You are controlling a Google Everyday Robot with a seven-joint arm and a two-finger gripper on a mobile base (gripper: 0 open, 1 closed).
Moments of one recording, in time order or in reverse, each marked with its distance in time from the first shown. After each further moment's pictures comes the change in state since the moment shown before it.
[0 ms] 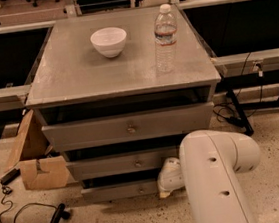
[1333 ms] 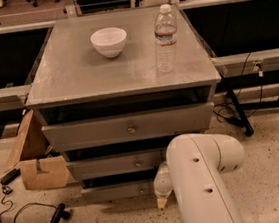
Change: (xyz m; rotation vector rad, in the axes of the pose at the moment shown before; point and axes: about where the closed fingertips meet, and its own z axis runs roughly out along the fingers) arm -0.007 0.039 0.030 -0.110 0.047 -0.009
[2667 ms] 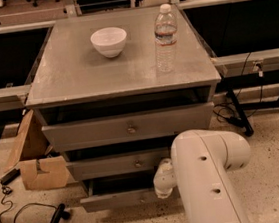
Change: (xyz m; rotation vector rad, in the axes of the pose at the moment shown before) arm 0.001 -0.007 -0.026 0.000 0.010 0.013
